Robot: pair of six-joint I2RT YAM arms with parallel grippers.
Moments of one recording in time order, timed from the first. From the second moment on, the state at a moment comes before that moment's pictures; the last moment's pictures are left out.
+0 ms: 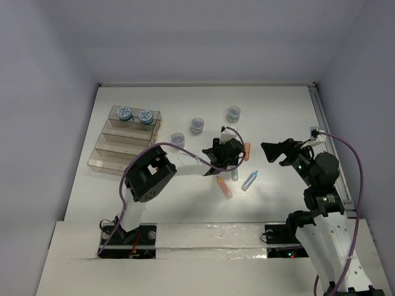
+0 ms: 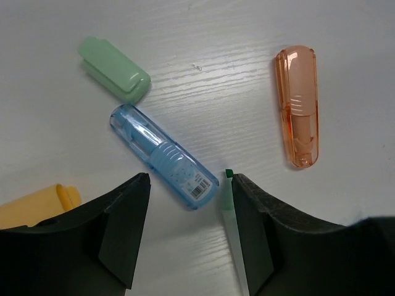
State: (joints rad) left arm -1.02 1.98 1.24 -0.01 -0.50 -0.62; right arm 0.09 0.48 0.51 -0.09 -0.33 0.54
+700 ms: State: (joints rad) left arm -1.00 2.05 1.29 -0.03 -0.56 -0.62; right arm 0.09 0.51 0.50 -0.07 -0.37 0.54
